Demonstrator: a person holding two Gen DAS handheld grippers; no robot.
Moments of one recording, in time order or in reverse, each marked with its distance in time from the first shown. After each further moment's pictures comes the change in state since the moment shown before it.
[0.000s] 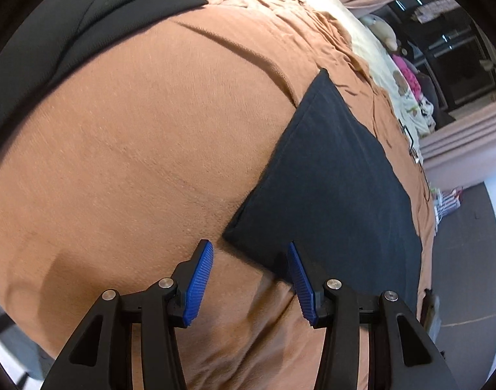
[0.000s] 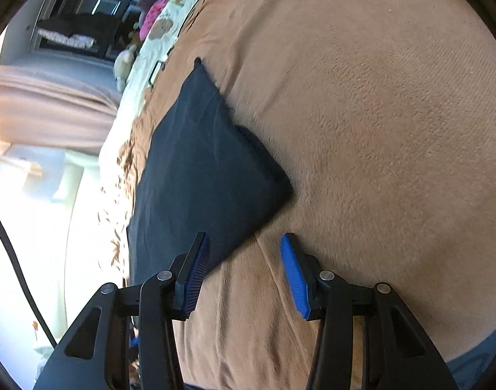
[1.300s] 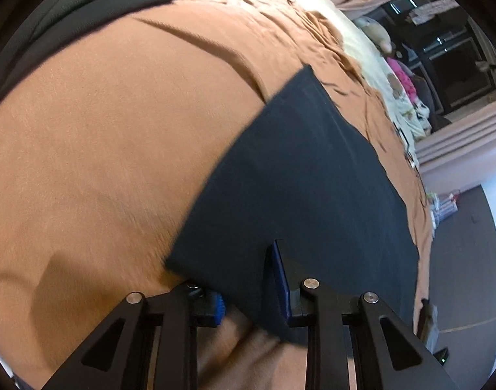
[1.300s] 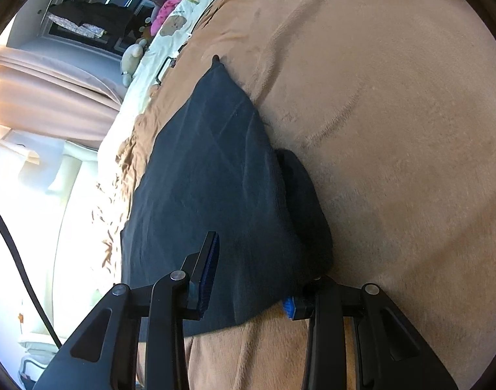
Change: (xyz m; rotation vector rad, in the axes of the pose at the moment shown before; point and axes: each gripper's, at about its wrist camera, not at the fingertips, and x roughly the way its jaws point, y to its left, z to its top) left arm 0.026 -0.027 0.007 0.015 -0.045 -0.011; right arm 0.032 0.031 0.008 -0.107 -0.008 -0.047
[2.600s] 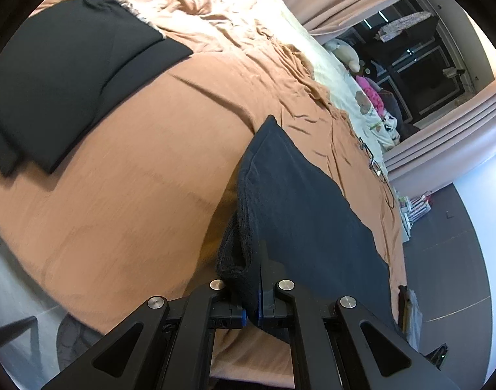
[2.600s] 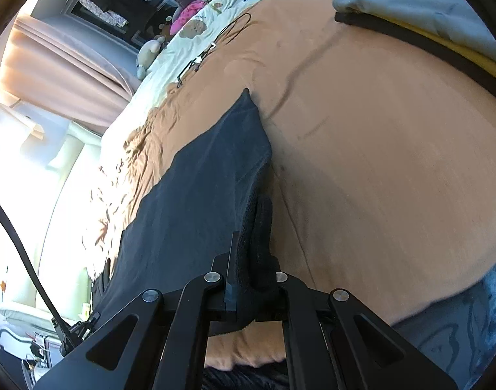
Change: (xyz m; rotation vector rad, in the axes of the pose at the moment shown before) left arm -0.111 0.037 -0.022 0.051 -0.079 -0.132; right arm -0.099 0.016 -0.060 -0.126 -0.038 -0.037
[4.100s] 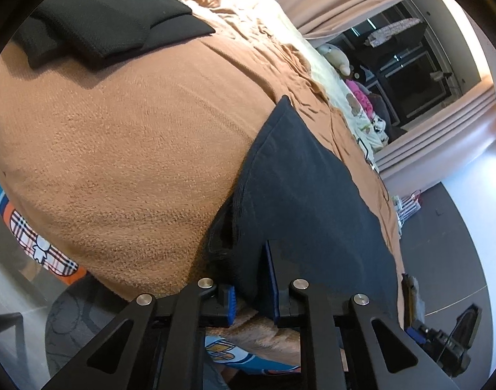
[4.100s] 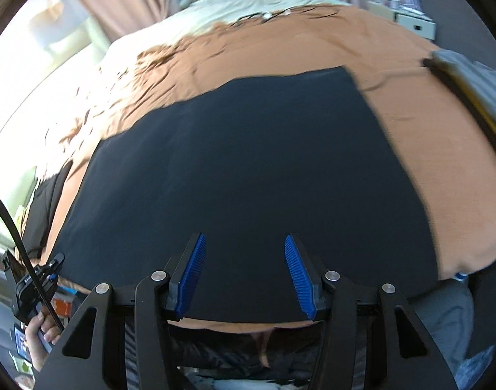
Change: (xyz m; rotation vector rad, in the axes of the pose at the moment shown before) left arm 0.012 0.058 -0.062 0.015 -0.048 -0.071; right arm 0.053 0.188 -0.117 -0.463 0.108 -0.229
